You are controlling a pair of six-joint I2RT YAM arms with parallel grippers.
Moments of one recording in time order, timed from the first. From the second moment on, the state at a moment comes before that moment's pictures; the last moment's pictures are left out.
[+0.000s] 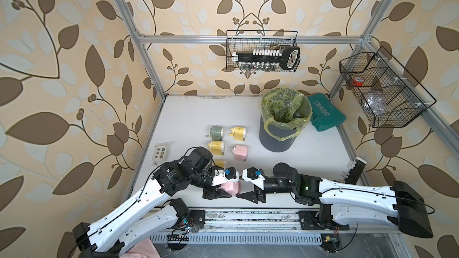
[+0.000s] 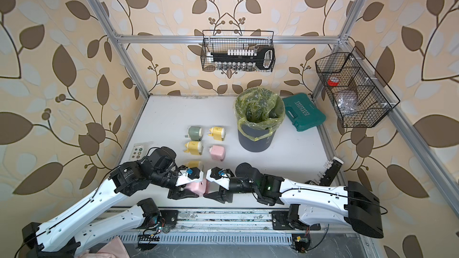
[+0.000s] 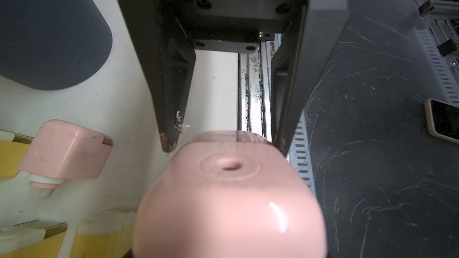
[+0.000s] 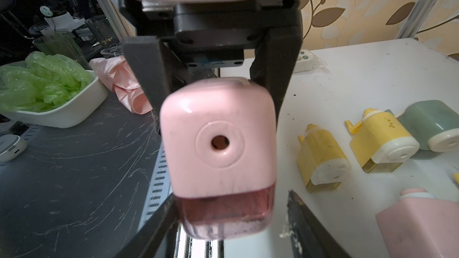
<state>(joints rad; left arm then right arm) -0.77 0.77 0.83 -0.97 0.58 0.54 1.18 1.10 0.57 0.19 -0.24 0.00</state>
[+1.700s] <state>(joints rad) -0.77 0.75 0.76 -0.90 0.60 0.50 1.19 1.00 0.53 0.15 -0.20 0.03</state>
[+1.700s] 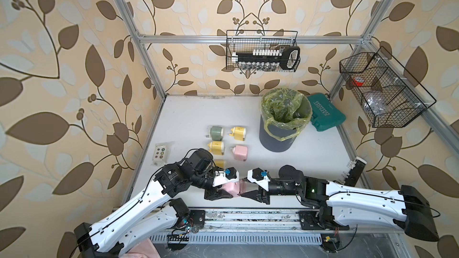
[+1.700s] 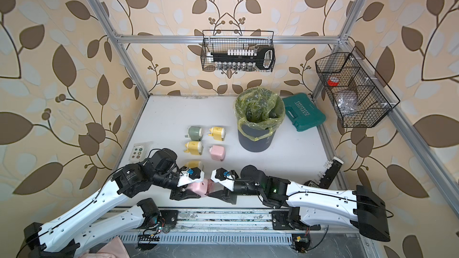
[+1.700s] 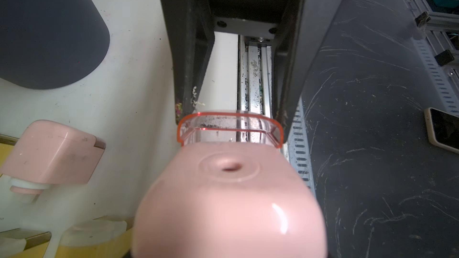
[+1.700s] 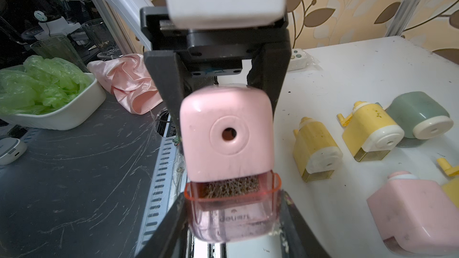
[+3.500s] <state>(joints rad) -0.77 0.63 0.71 -0.90 0.57 0.41 1.19 0.73 0.46 0.10 0.11 0.06</state>
